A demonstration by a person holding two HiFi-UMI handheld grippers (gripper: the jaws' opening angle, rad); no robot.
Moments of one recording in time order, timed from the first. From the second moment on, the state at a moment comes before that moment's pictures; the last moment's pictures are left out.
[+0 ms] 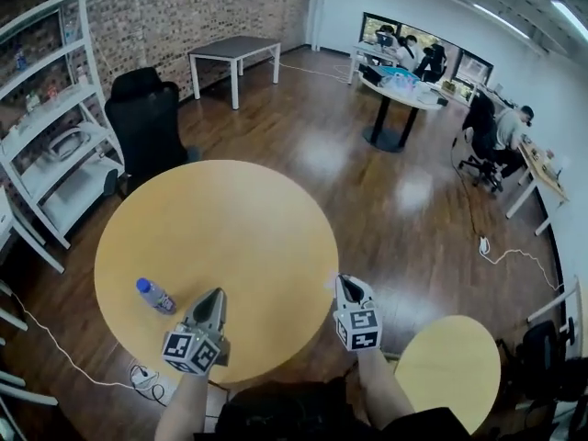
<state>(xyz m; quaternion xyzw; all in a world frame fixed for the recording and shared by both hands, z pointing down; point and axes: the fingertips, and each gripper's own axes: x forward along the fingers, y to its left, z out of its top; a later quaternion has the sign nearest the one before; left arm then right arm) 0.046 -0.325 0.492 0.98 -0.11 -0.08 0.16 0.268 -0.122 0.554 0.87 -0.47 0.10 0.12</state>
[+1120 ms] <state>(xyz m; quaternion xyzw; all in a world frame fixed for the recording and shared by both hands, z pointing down) 0.028 -0.400 0.552 0.94 -0.29 -0.02 0.19 0.289 -0.297 0.612 0.75 -0.63 0.15 0.15</state>
